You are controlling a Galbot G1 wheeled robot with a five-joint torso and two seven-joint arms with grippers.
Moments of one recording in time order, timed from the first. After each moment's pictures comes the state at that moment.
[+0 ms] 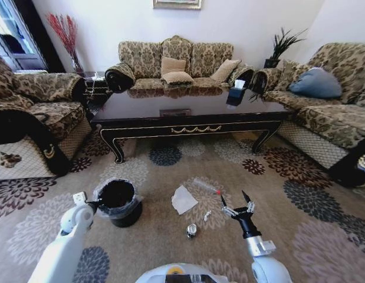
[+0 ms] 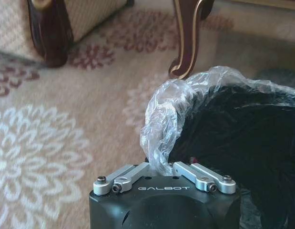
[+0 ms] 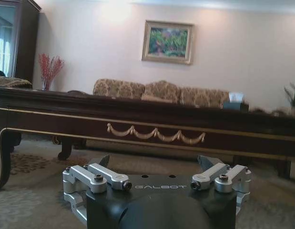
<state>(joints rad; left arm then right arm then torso) 1.30 -1.08 -0.74 -1.88 -0.91 0.74 -0.52 -1.69 1.27 0.59 1.91 0.20 0.42 -0.08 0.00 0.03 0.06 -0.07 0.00</state>
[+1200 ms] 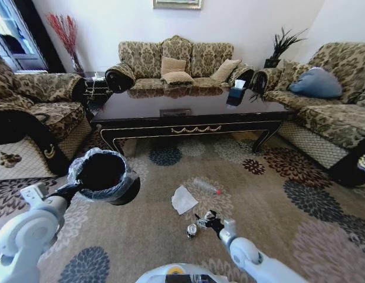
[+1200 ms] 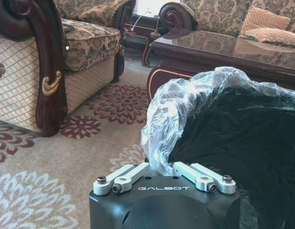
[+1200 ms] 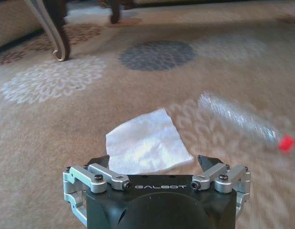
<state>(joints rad) 1.48 -1.06 -1.02 -2.32 -1.10 0.74 -0.56 -1.16 0.75 -0.17 1.75 0.76 -0.12 0.19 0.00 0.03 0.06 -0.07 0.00</state>
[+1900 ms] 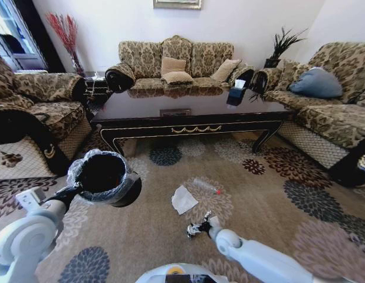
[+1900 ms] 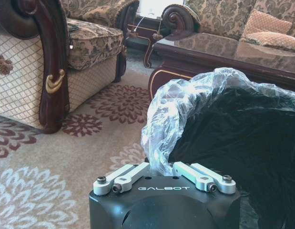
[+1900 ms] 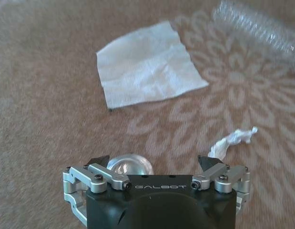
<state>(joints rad) 1.52 -1.10 -1.05 -2.35 -1.11 0.74 -0.56 -0.85 0.84 -0.57 1.63 1.09 -0.37 0.55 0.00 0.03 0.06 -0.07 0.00</state>
